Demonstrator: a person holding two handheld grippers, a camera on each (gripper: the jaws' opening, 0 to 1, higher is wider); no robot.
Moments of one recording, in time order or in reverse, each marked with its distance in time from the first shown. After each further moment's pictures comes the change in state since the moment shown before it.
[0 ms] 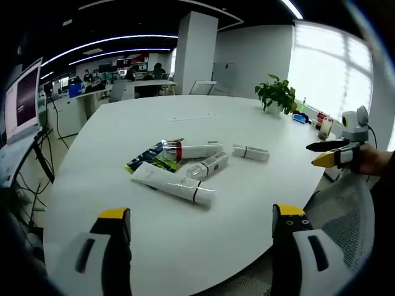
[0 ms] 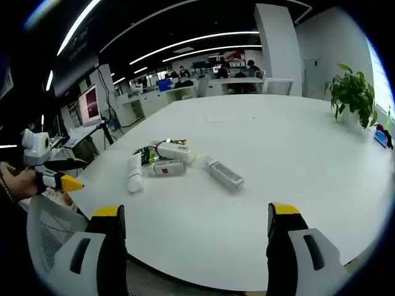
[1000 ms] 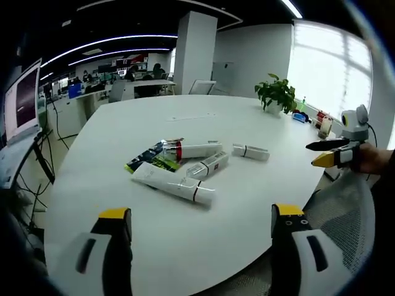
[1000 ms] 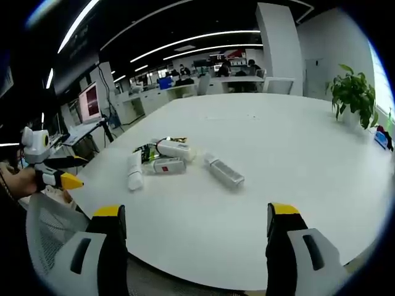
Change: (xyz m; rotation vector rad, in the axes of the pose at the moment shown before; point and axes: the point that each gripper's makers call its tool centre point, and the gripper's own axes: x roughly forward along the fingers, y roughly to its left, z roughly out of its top) left arm 0.001 0.000 -0.001 0.007 0.006 0.001; right arm 0.000 0.001 -0.002 -0.011 0.015 0.002
